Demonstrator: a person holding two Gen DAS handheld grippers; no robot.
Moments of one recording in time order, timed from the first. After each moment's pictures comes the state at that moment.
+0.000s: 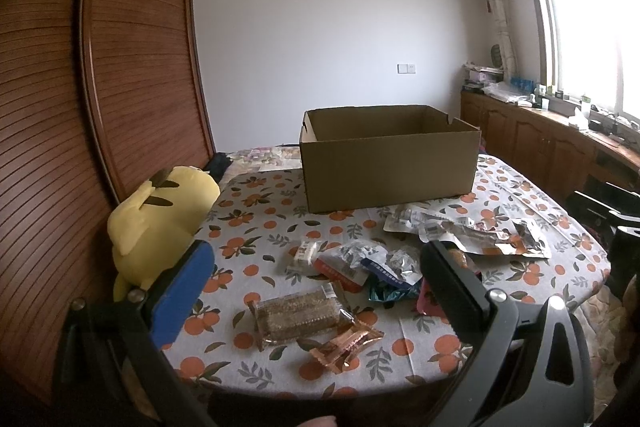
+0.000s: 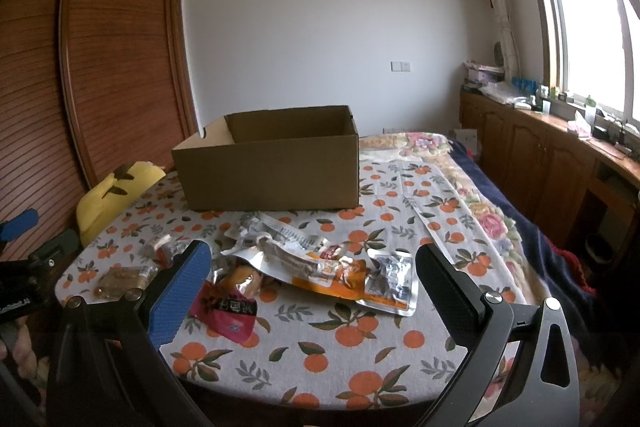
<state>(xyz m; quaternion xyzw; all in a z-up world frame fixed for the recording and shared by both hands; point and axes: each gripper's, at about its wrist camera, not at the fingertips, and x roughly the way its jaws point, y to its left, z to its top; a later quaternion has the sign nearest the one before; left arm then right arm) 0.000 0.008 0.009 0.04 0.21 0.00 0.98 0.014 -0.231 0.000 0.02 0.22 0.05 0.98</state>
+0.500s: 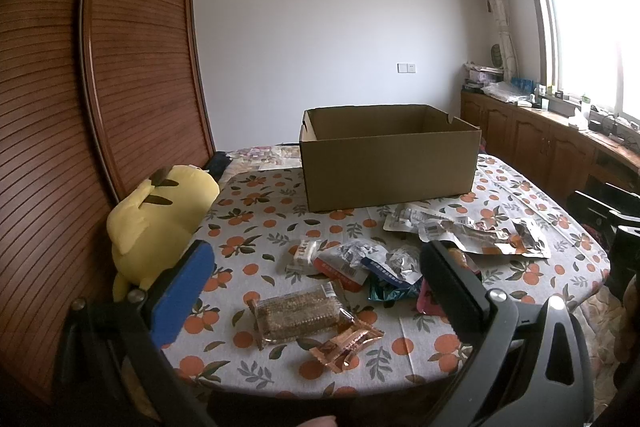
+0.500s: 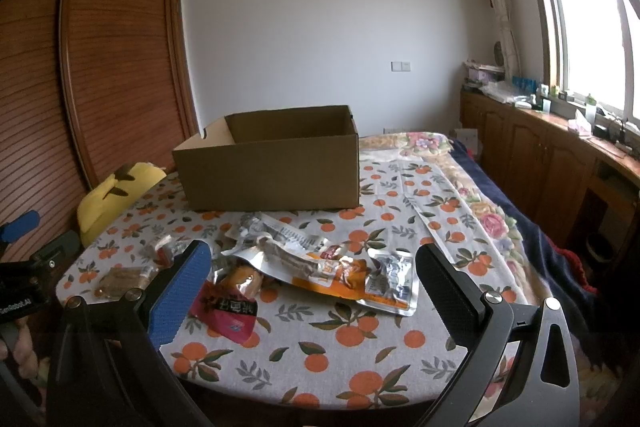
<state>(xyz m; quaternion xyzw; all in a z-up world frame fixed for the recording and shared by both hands) 0.000 0.008 0.006 0.04 0.21 0.00 0.98 0.014 -0.231 -0.001 0.02 0.22 0.05 0.98</state>
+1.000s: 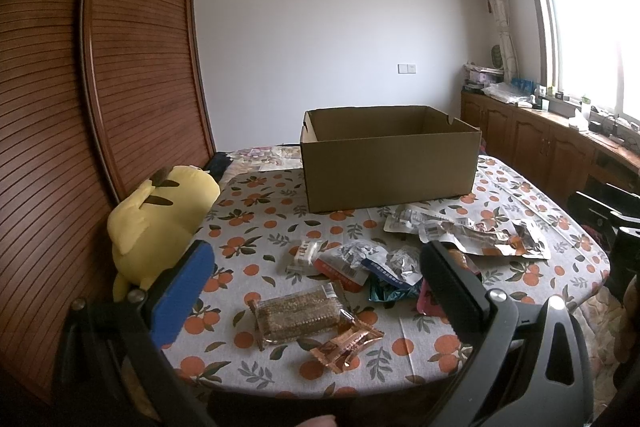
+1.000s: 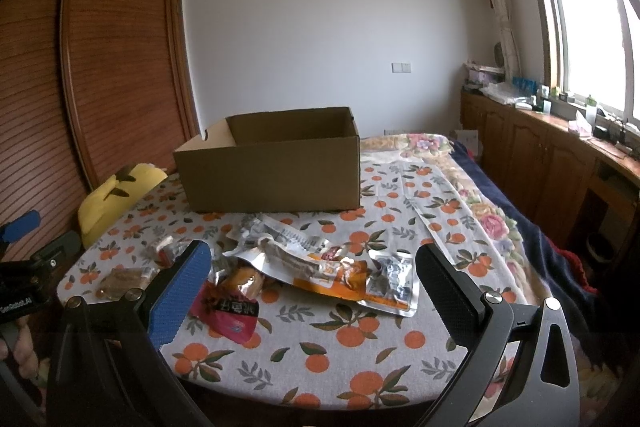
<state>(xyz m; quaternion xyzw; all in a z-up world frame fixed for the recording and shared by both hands) 0.000 0.008 0.006 0.04 0.21 0.00 0.98 0.014 -0.230 -0.001 0.02 0.21 0.05 0.98</state>
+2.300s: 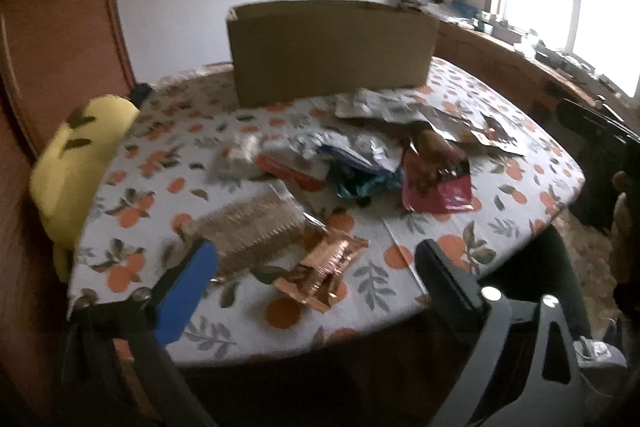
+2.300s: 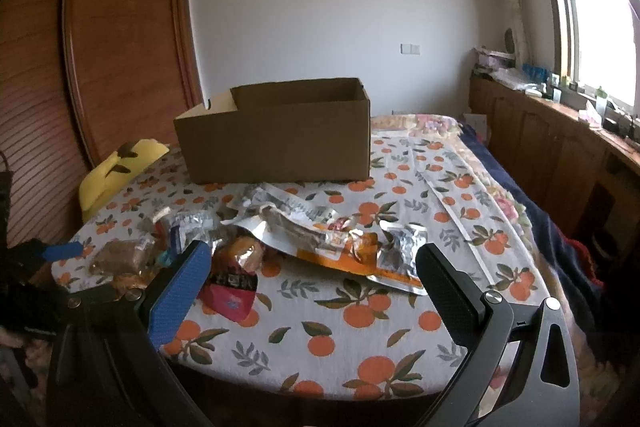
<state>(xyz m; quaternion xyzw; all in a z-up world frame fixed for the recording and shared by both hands) 0.039 0.018 -0.073 0.05 0.38 -0.15 0.91 0.024 -0.228 -0.030 0.02 0.25 0.06 0.97</state>
